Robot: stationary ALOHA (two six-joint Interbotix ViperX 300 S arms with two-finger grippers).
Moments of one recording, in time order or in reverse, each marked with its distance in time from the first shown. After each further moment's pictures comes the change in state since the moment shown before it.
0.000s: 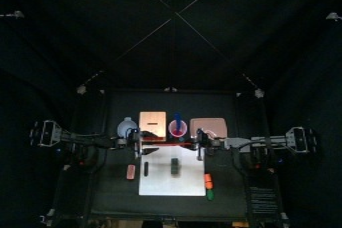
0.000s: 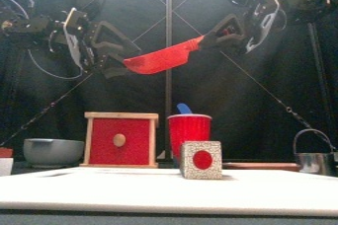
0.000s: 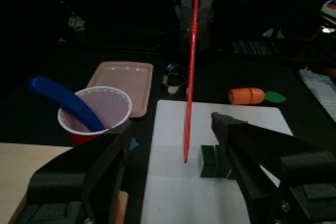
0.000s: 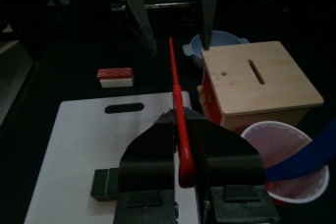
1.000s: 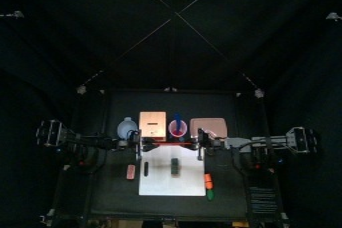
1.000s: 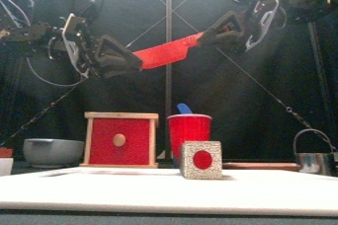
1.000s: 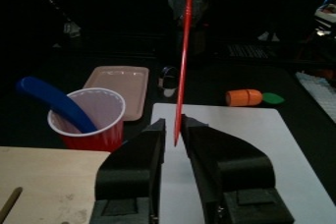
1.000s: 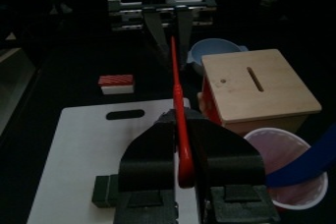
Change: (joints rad) left arm -0.008 0.075 0.015 0.008 -0.126 -0.003; right arm 0.002 -0.006 0.000 0.002 -0.020 0.000
